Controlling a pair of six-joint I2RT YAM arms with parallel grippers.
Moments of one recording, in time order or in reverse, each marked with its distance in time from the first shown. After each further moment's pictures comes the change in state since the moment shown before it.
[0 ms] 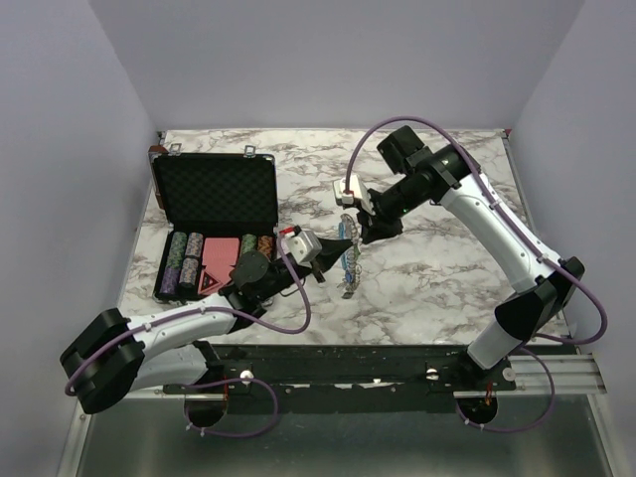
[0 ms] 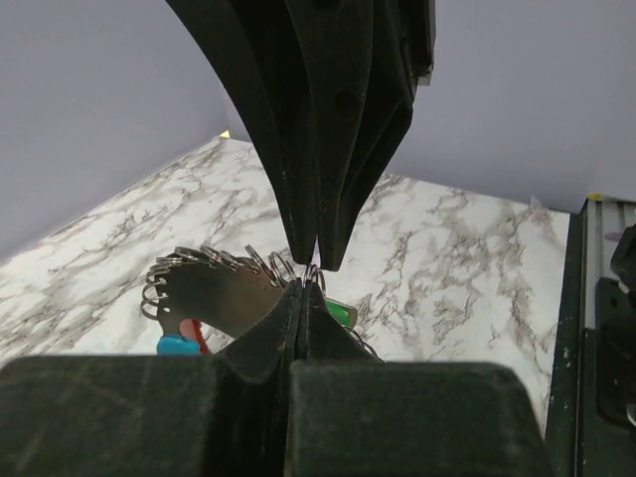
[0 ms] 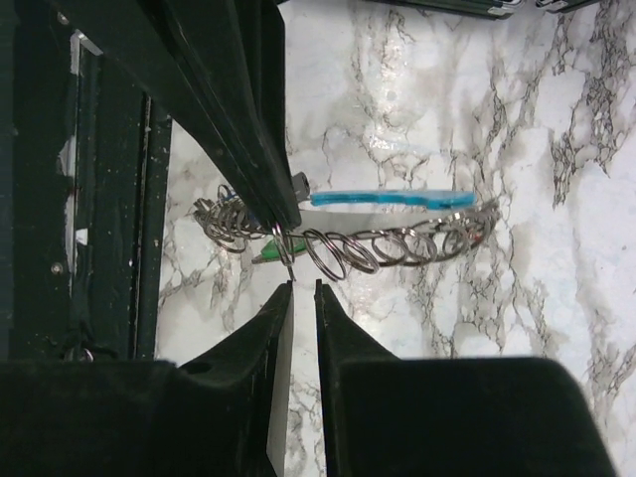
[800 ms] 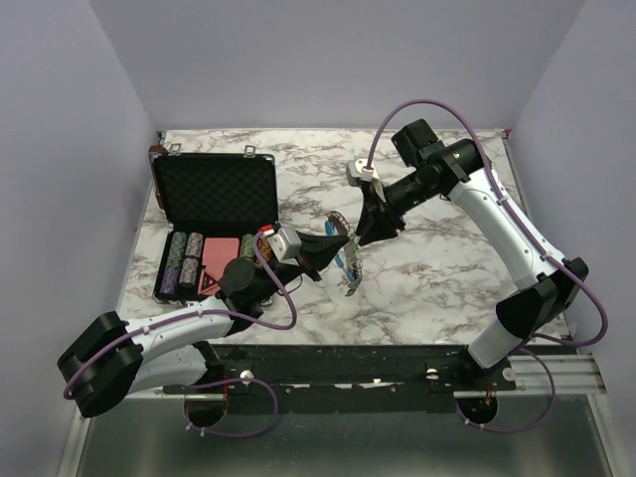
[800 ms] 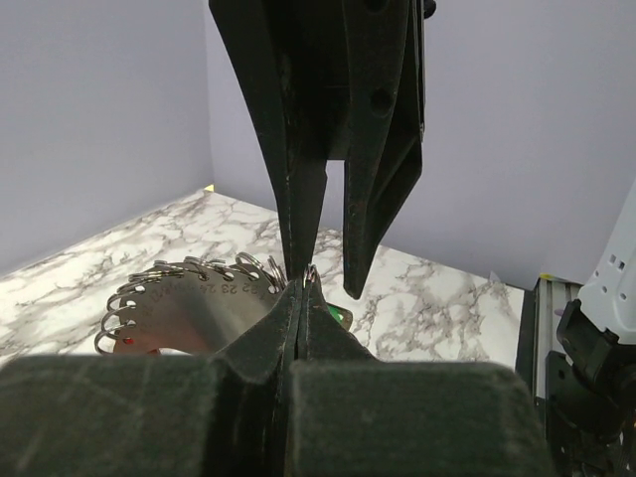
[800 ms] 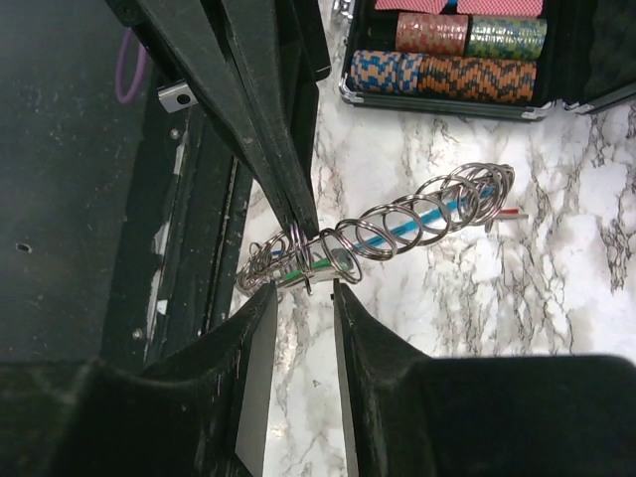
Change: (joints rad) left arm 0.012 -0.034 -0.049 0.185 -0.024 -0.166; right arm -0.100 -0.002 -0.002 0.000 -0.322 0.039
